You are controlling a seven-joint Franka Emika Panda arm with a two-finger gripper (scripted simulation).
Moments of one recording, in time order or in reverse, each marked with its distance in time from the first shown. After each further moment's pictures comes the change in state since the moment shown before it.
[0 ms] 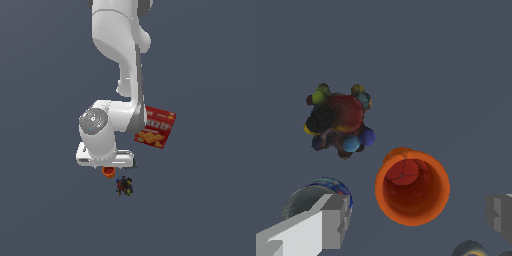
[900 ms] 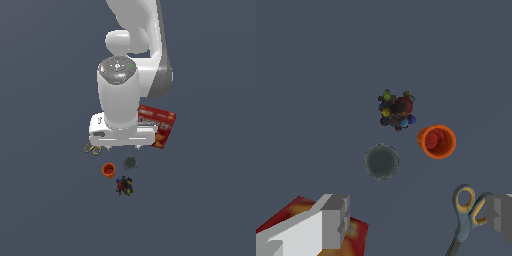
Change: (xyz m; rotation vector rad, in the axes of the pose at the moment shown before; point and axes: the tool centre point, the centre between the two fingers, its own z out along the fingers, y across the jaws) arm -0.026 -0.065 -0.113 0.011 -0.003 -0.049
